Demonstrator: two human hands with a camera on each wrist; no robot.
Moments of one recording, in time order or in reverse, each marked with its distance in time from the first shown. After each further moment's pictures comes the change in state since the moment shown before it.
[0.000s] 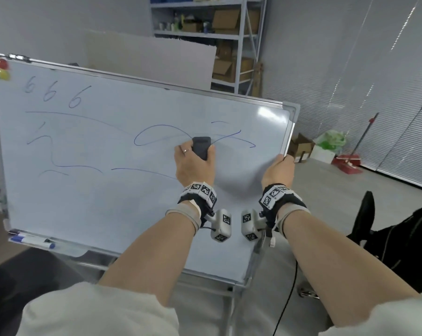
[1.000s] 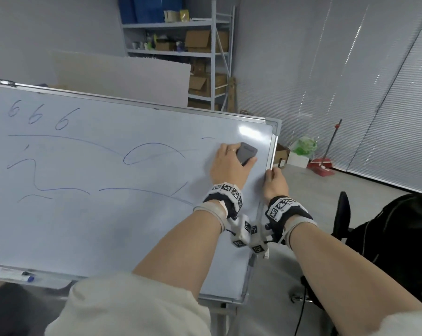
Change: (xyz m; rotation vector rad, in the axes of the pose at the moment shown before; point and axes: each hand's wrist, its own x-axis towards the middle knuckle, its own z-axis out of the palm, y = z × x) left_hand -0.036 0.085 0.043 -0.042 -0.384 0.417; right_hand 0.012 0.018 -0.040 -0.012 -0.210 -0.065
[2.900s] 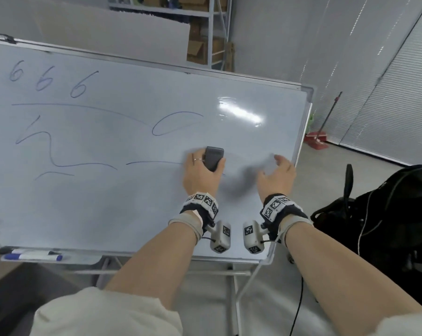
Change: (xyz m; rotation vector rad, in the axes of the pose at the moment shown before) left_hand -0.048 -0.166 -0.080 -0.026 0.095 -0.310; right_hand -0.098 -0.021 0.097 -0.104 0.236 -0.050
